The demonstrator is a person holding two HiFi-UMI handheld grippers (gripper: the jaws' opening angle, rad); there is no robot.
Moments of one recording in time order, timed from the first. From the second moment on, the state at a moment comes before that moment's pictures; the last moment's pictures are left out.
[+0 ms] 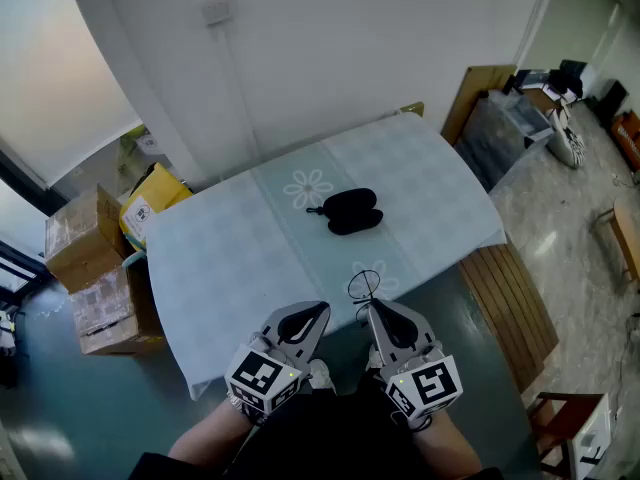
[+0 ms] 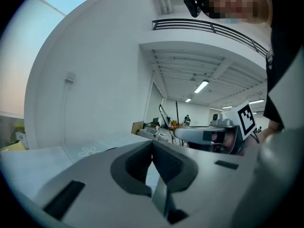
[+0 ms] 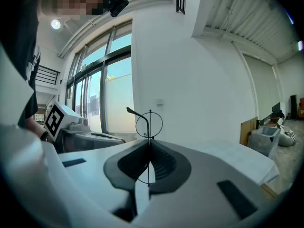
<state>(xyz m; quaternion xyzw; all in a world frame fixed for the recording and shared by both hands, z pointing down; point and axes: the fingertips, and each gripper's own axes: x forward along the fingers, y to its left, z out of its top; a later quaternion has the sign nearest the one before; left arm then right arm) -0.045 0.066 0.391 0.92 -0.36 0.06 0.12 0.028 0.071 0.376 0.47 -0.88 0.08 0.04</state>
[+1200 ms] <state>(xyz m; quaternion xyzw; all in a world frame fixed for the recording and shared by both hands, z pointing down) -0.033 0.078 0.388 0.93 -0.34 0.06 0.11 0.032 0.075 0.365 0.46 -0.88 0.06 0.04</state>
